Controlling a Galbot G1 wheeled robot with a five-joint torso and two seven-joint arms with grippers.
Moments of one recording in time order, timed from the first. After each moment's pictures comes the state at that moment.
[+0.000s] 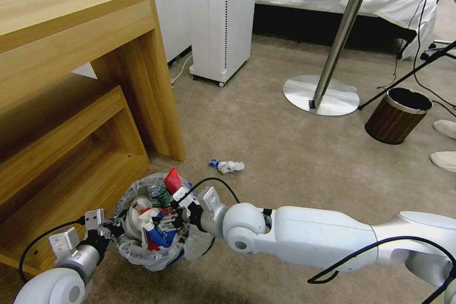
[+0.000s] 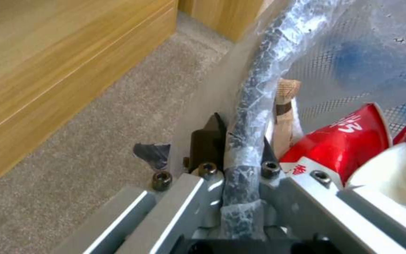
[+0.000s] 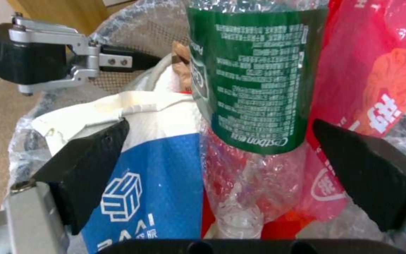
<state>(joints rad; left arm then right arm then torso) 1.62 -1.28 -0.84 -2.13 -0.62 0.61 -0.04 -0.22 1.08 -1.01 1.83 1.14 -0.28 0.33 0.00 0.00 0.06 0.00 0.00</state>
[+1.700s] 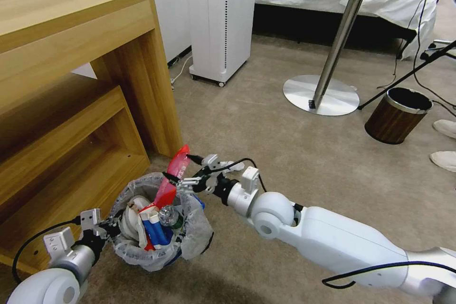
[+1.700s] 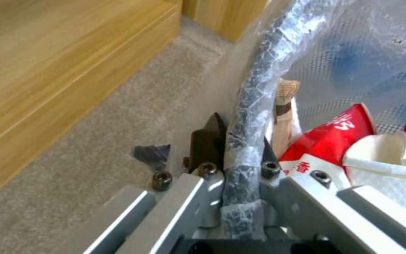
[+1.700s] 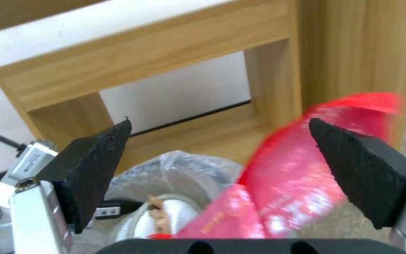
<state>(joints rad) 1.62 -1.27 -0.84 -2.14 -0.64 0.62 -0.05 -0.39 1.00 -0.73 1.83 1.01 0.02 0.09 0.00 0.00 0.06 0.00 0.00</state>
